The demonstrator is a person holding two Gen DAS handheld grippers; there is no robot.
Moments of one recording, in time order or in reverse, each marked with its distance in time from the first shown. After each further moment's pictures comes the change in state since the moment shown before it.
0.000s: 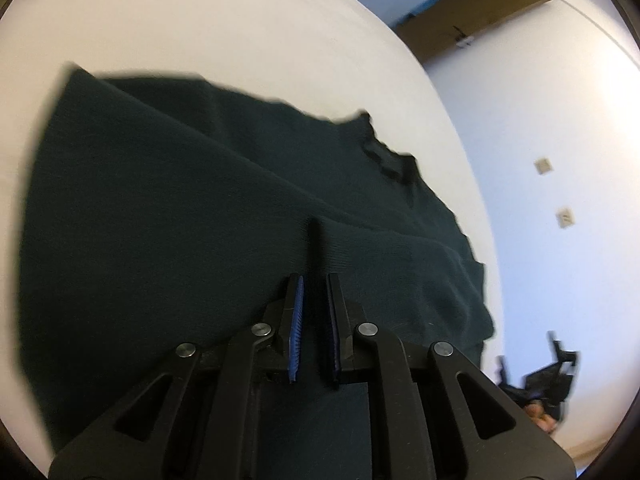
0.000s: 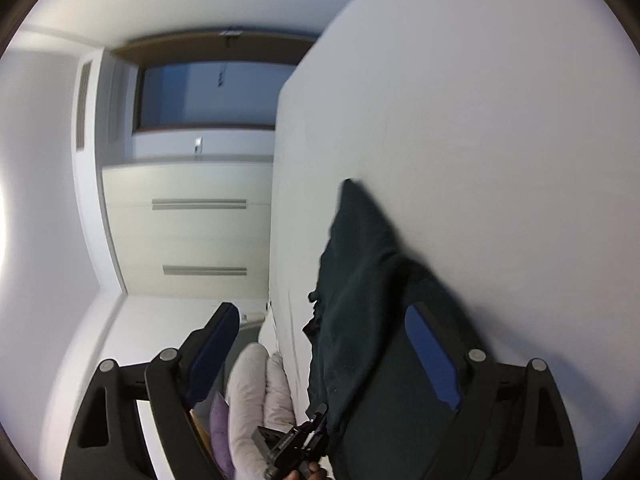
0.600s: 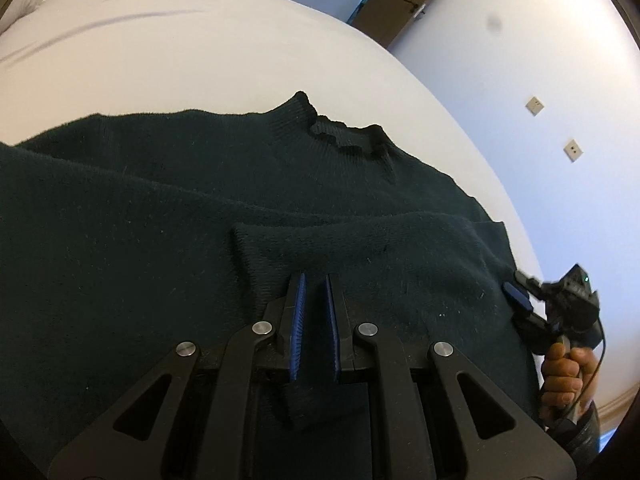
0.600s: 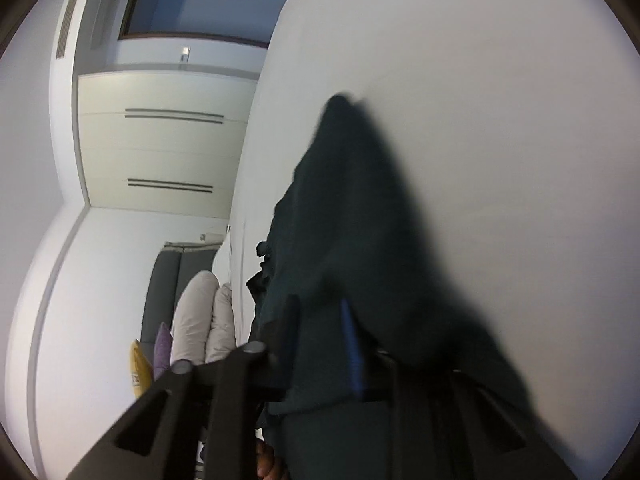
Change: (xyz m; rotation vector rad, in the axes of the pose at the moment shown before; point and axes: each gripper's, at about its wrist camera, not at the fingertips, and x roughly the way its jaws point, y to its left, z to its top) left arm 0.039 -0.041 -0.022 0.279 -0.043 0.016; right arm 0.089 -0.026 0.020 -0.150 0.268 -0.125
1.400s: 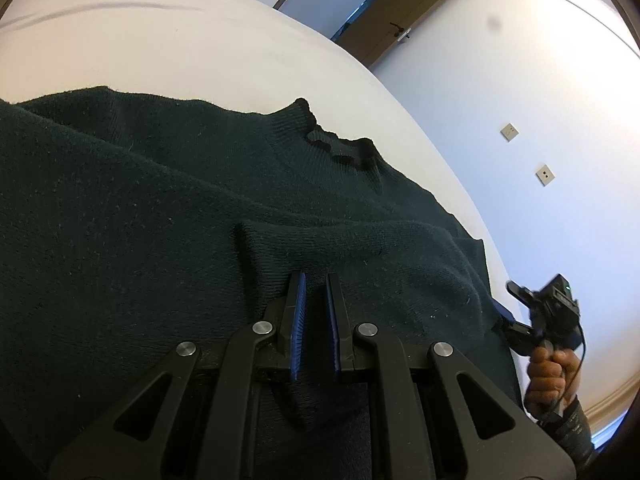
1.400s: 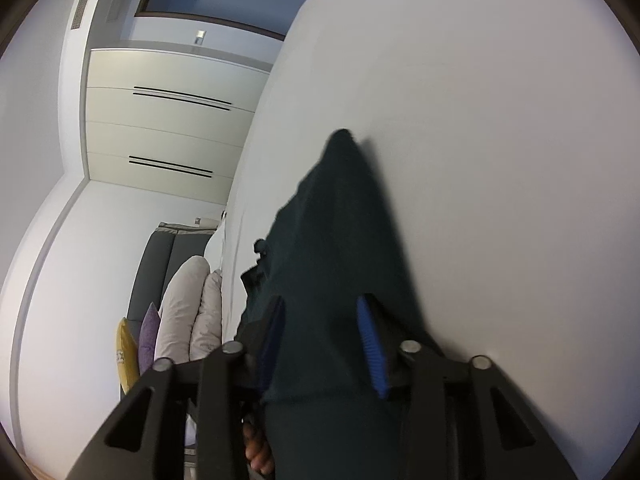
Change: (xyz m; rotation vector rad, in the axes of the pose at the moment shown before) left arm -0.002 0.023 -0.011 -0.055 -0.063 -0.130; right arm -0.020 0.010 0.015 -0.110 0.031 -0.035
